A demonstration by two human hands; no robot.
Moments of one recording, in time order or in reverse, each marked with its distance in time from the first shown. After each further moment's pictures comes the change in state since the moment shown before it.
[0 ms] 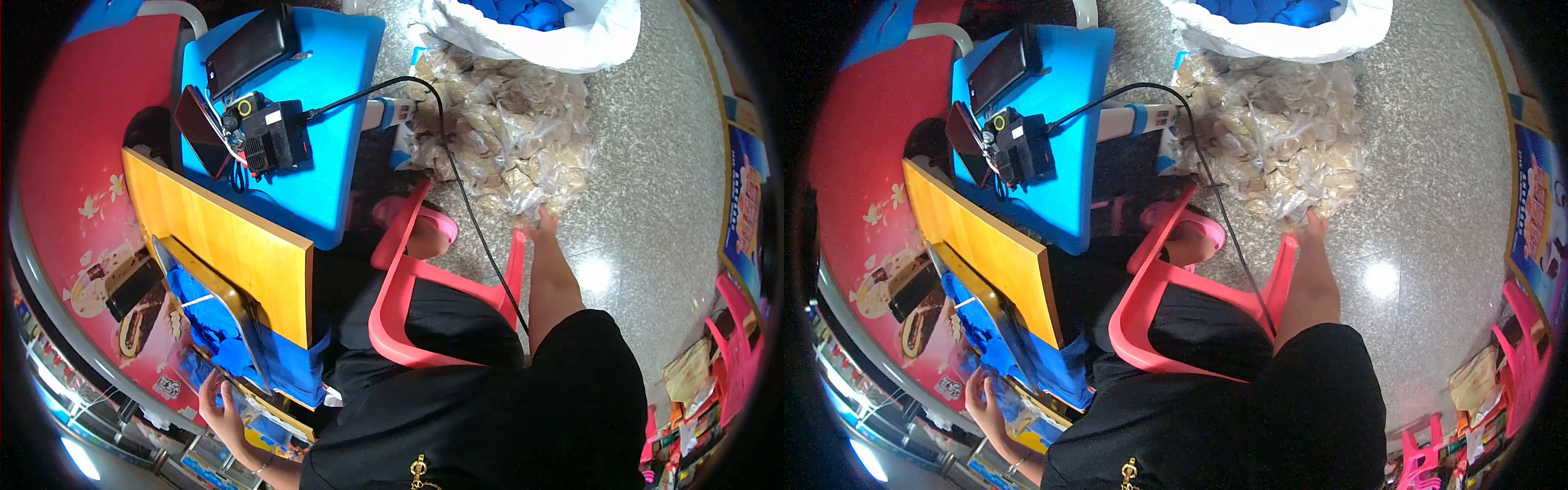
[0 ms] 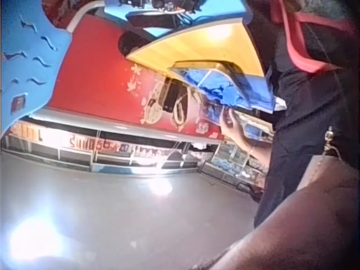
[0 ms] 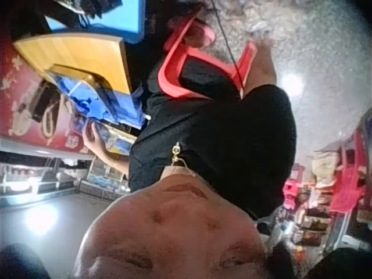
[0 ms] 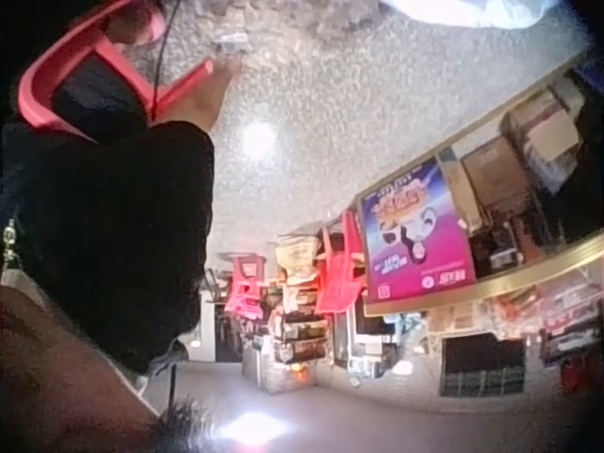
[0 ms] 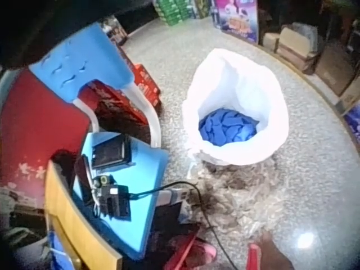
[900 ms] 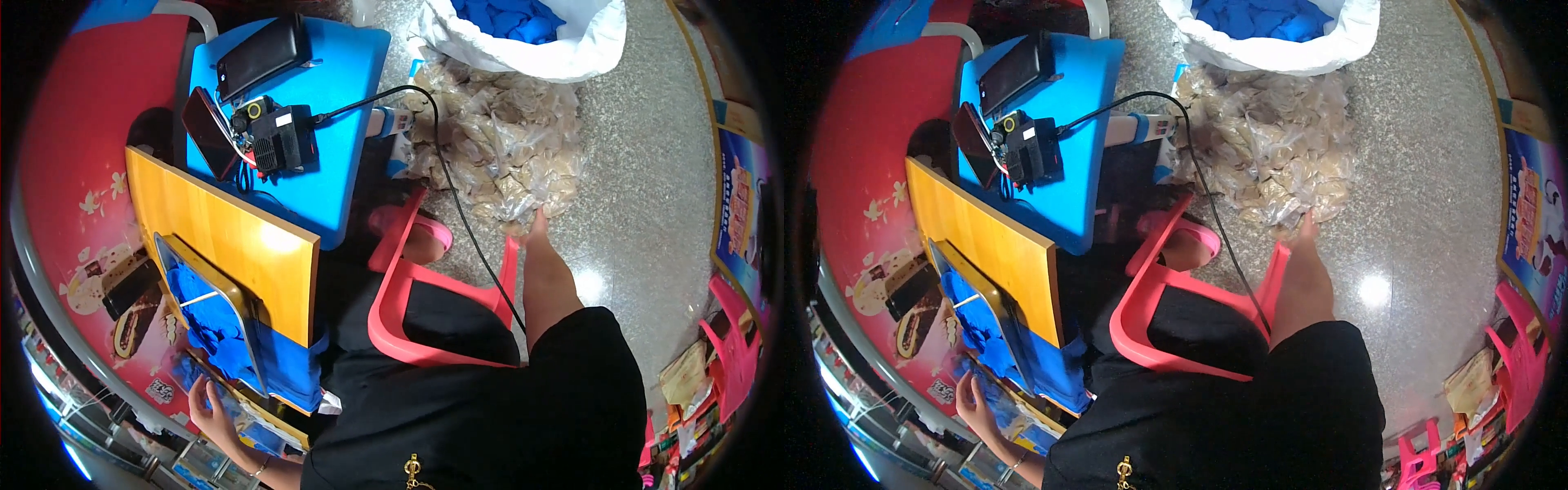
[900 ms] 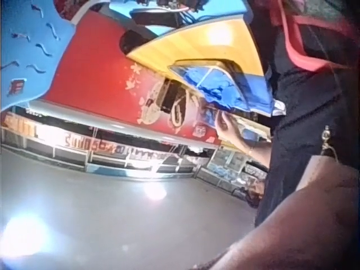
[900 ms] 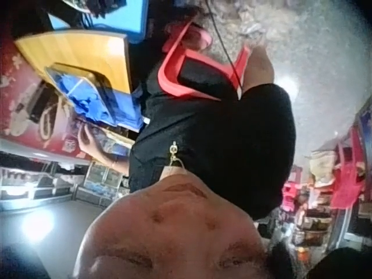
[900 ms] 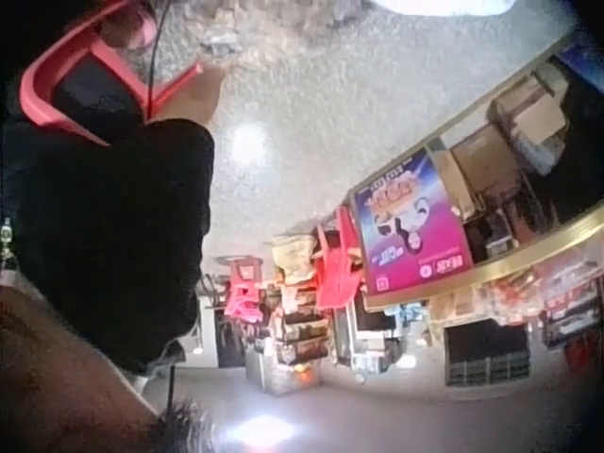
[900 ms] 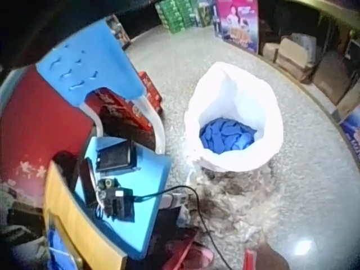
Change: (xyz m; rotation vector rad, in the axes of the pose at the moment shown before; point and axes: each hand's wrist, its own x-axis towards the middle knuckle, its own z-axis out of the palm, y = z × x) left_hand 0.004 -0.014 -0.005 -0.021 0.142 -0.002; right_hand 0.023 -0.007 0.007 0.083 -0.230 0.264
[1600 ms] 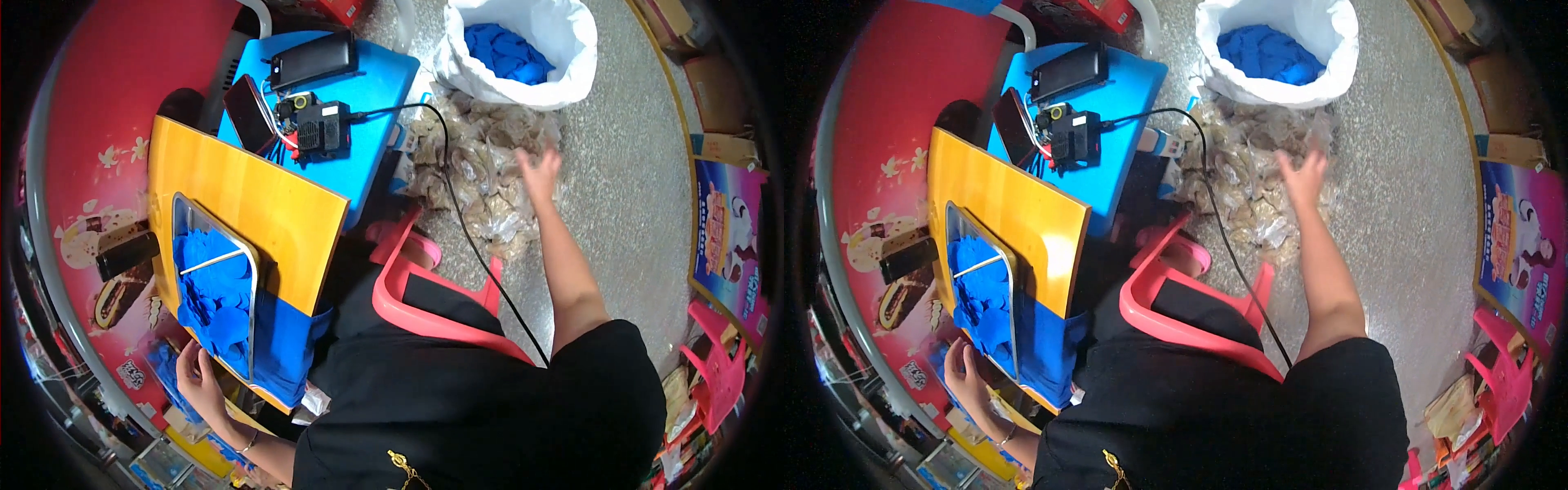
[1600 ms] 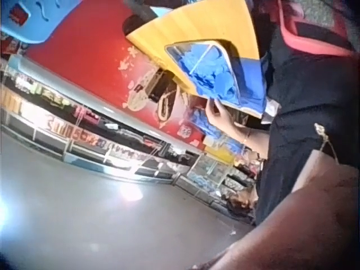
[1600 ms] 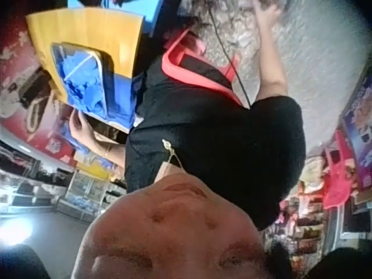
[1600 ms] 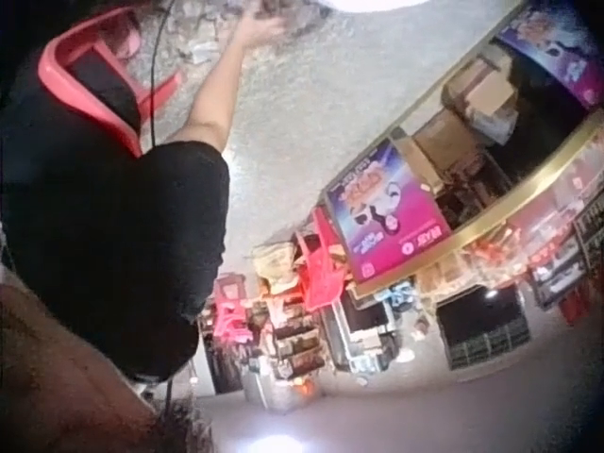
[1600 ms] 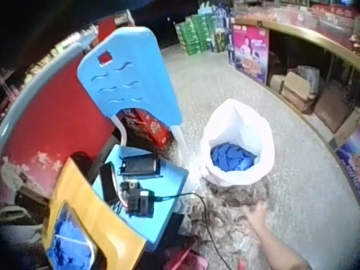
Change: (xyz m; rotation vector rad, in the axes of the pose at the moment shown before) left_hand -0.011 0.002 -0.004 -0.241 0.030 -0.005; right_hand -0.200 -0.092 0.194 -1.168 0.133 -1.461
